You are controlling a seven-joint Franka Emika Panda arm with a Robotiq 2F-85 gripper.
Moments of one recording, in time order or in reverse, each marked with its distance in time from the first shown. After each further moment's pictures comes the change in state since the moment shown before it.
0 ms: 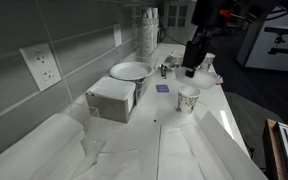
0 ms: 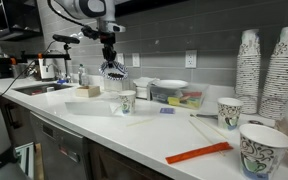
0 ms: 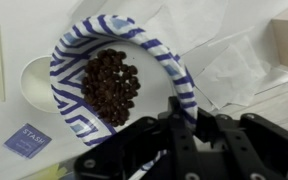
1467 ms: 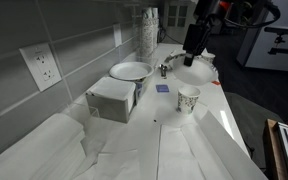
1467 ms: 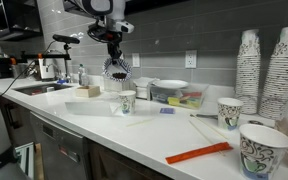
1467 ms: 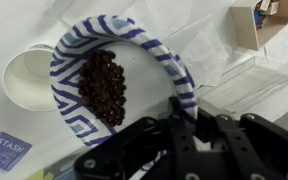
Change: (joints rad) arm -0.006 -0.025 -0.136 -0.025 0.237 0.000 -0.213
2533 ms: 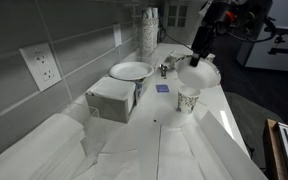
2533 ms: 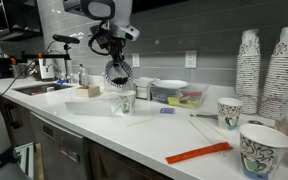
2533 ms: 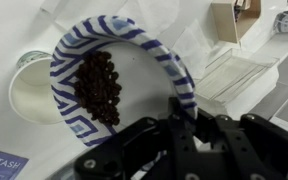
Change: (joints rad) arm -0.037 -0.041 -0.099 -0.102 0.192 0.003 -0.213
